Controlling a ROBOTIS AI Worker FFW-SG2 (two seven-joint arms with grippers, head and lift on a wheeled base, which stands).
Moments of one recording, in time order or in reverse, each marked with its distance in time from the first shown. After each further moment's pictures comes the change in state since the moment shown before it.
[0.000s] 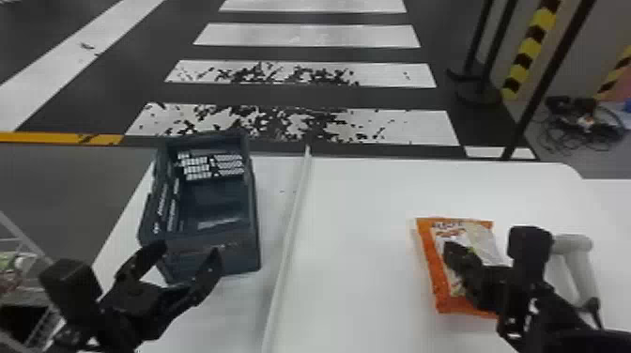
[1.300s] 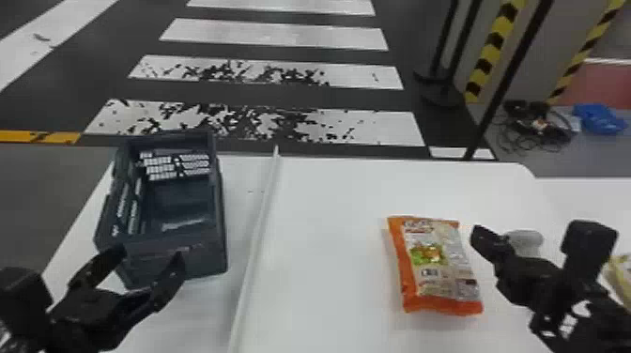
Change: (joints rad) left arm -0.005 -0.002 0.001 0.013 0.000 0.000 0.000; right arm 0.132 -0.005 -0.231 -0.268 -0.095 0.061 0.068
